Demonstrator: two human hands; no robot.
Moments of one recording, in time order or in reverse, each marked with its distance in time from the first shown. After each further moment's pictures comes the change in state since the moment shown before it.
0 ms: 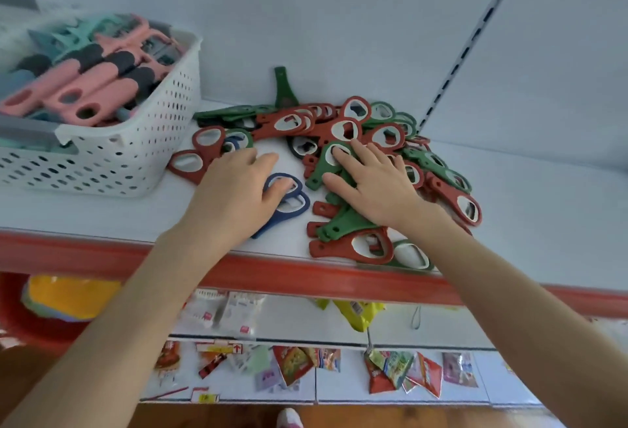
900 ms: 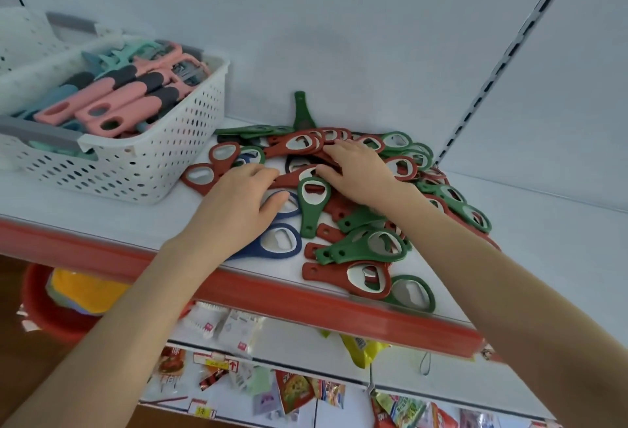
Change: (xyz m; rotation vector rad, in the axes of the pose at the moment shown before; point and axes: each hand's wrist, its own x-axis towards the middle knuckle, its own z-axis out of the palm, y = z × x) left_hand 0.008 -0.004 0.012 -0.057 0.059 -0.082; right_hand 0.073 -0.004 -0.011 0.023 0.128 -0.246
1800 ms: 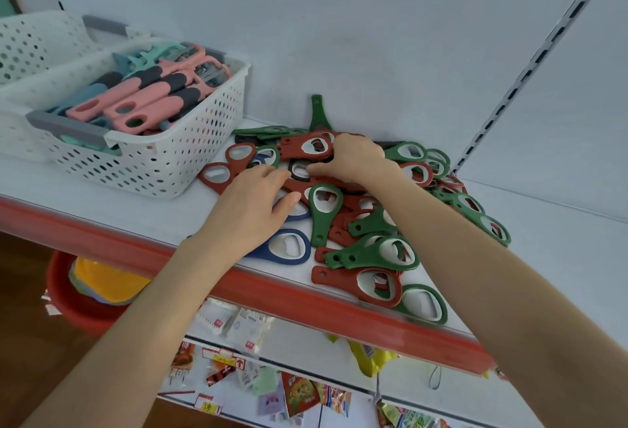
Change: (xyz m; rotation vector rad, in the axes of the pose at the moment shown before) left_hand -0.002 0.003 0.003 -0.004 0.029 -0.050; right_hand 0.035 -0.023 -0.009 0.038 -0.106 0.150
